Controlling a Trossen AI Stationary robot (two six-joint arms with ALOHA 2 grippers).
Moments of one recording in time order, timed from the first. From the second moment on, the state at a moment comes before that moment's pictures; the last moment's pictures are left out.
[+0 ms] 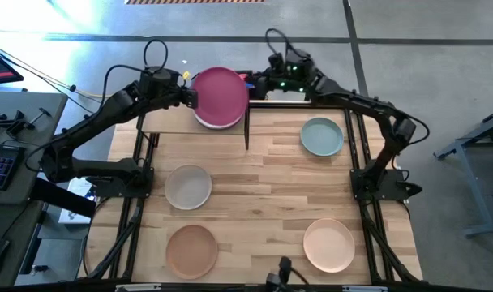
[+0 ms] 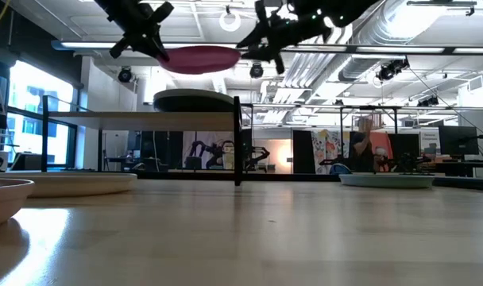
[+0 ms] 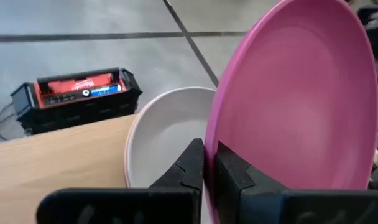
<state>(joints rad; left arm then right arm) 0.71 1.09 1.13 -0.59 -0.12 -0.49 -0.61 1.69 1.49 0.03 -0.31 0.47</state>
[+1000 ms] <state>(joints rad) 0.81 1.25 1.13 -0.67 0.01 -0.62 -0.64 1.60 1.49 -0.08 -0.29 0.31</state>
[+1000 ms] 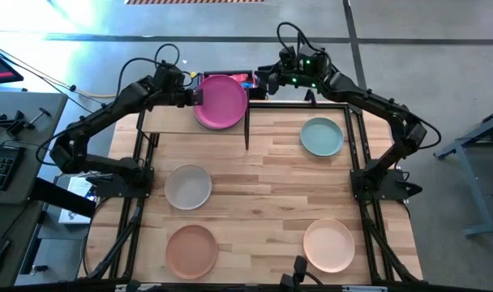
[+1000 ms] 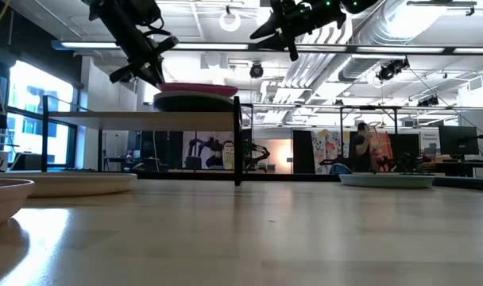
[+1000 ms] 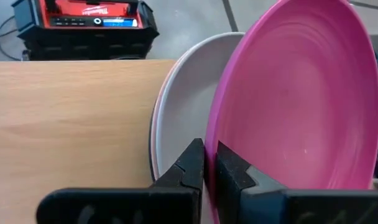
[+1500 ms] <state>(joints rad) 0.83 1.25 1.13 -0.71 0.02 -0.64 -0.64 1.60 1.49 -0.09 -0.29 0.27</state>
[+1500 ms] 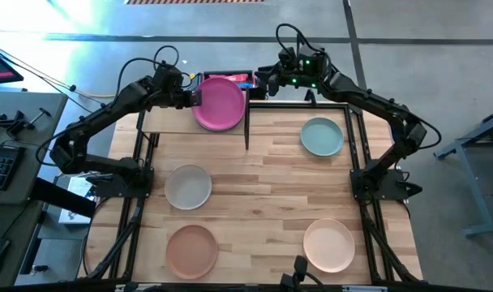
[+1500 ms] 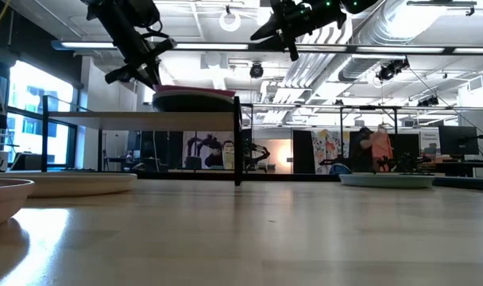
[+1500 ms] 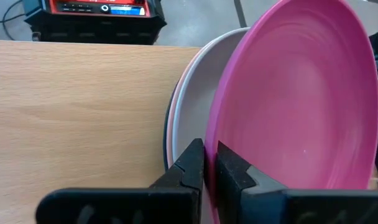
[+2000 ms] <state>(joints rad) 0.83 1.25 1.13 -0.71 0.05 -0.64 -0.64 1.60 1.49 -0.09 -0.29 0.26</state>
